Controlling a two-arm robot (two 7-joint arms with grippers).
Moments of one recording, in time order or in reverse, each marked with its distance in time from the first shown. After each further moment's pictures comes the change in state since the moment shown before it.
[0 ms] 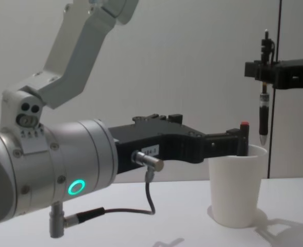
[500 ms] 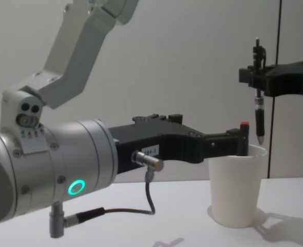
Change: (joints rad) left arm 0.000 0.000 0.000 0.000 0.000 0.000 0.000; right arm 0.056 -0.032 -0.020 0.080 -0.108 -0.038 0.010
